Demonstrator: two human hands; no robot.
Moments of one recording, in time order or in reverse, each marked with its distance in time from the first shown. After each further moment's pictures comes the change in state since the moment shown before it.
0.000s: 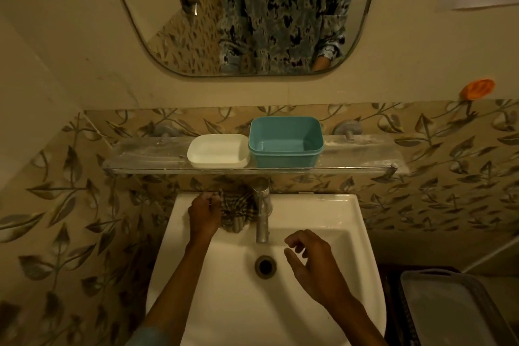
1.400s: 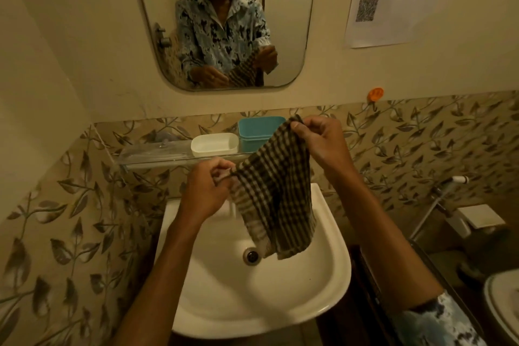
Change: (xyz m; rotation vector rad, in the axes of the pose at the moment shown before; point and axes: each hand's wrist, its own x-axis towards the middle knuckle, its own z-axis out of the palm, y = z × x) left_hand -0.115 0.121 -0.133 -0.140 -0.304 0.514; right_hand -0.006 -0.181 -0.120 0.316 0.448 -0.108
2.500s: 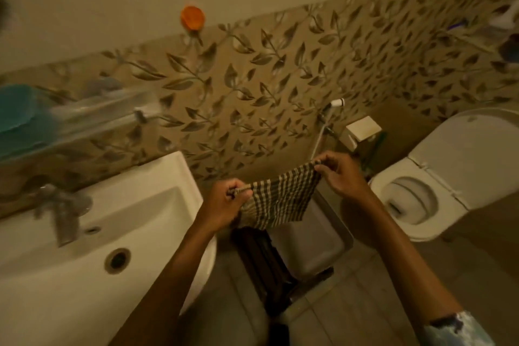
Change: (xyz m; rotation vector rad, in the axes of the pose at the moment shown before) left_hand -0.021 0.059 0.397 -0.120 -0.643 -0.111; right_hand -0.057 0.279 -0.363 -0.387 0.036 0.410
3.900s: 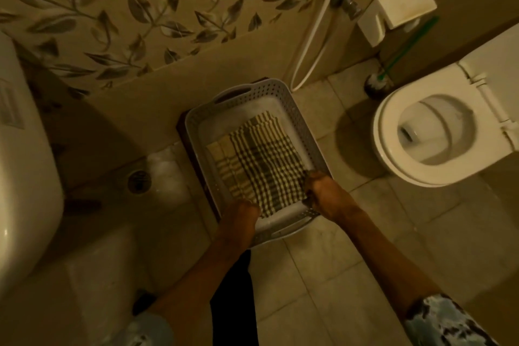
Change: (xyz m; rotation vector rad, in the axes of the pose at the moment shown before) left_hand 0.030 -0.243 0.341 0.453 -0.351 -0.475; right_hand -0.018 0.374 0.070 -0.495 -0.685 0.213
